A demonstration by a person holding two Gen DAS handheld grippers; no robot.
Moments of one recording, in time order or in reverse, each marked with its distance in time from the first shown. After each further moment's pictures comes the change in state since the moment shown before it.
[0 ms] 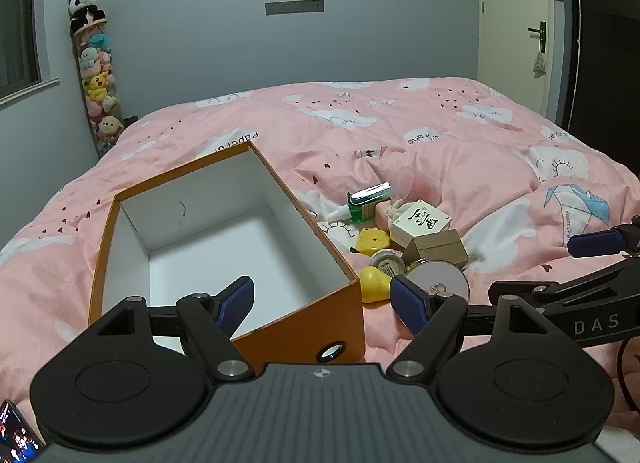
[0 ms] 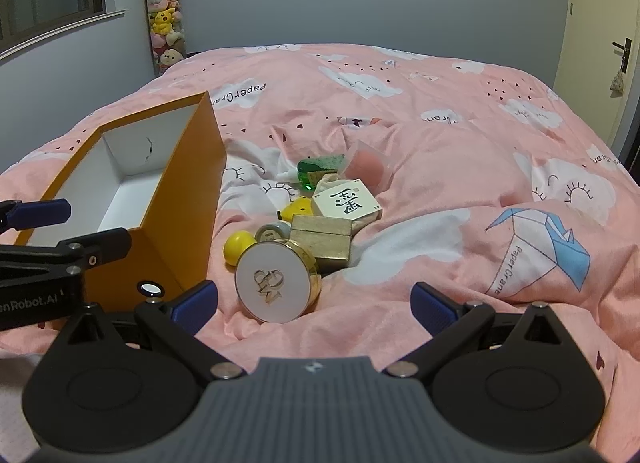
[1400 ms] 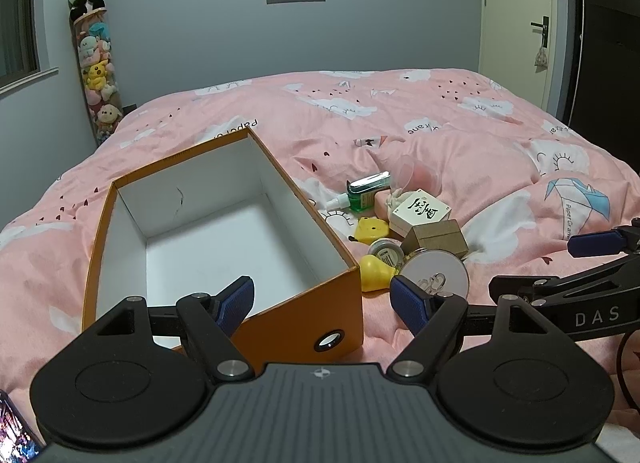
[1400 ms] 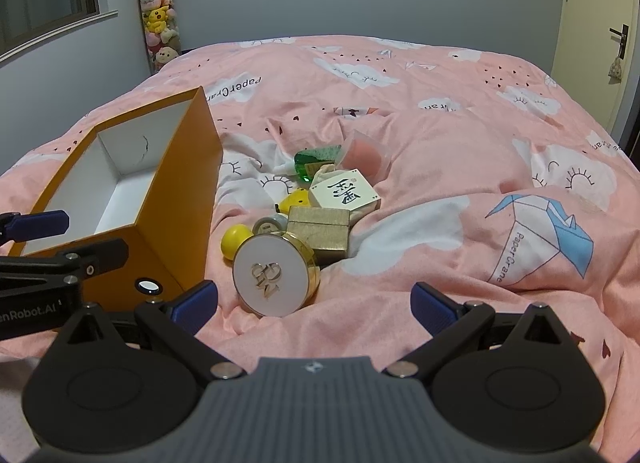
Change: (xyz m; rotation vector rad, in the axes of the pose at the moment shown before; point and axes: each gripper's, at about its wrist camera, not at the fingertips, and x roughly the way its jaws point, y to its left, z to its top) left arm 0.002 0.000 -0.002 -0.007 0.032 -0.003; right arm 0.005 -0.004 -0.001 0.027 0.023 0.005
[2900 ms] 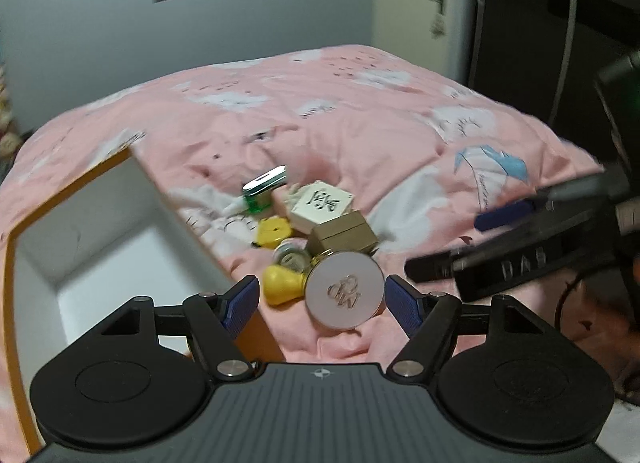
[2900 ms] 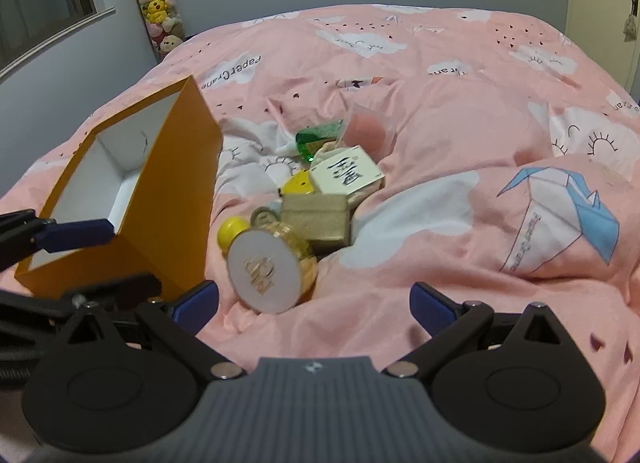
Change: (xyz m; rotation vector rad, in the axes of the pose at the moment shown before) left arm 0.025 -0.027 0.023 0.206 0.051 -0.293; right arm 0.023 -0.033 0.016 0.080 0.094 0.086
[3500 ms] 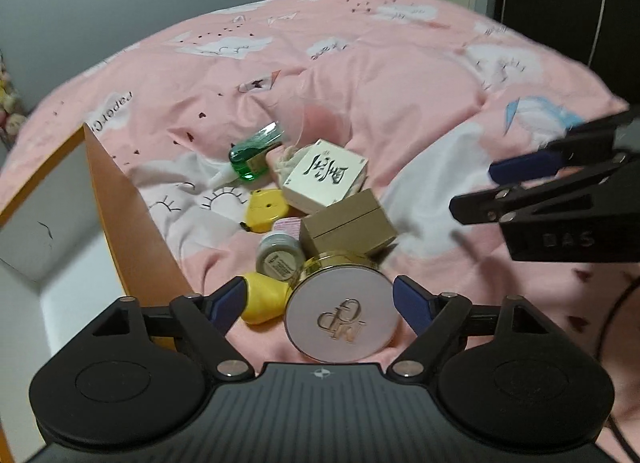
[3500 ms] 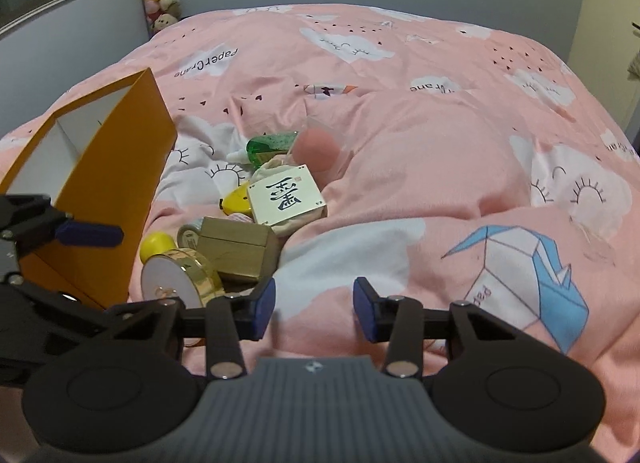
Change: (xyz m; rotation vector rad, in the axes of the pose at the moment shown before) left arm 0.091 -0.027 0.025 0.005 0.214 0.107; right arm 0.031 -0.040 0.033 -0.128 0.020 -0.068
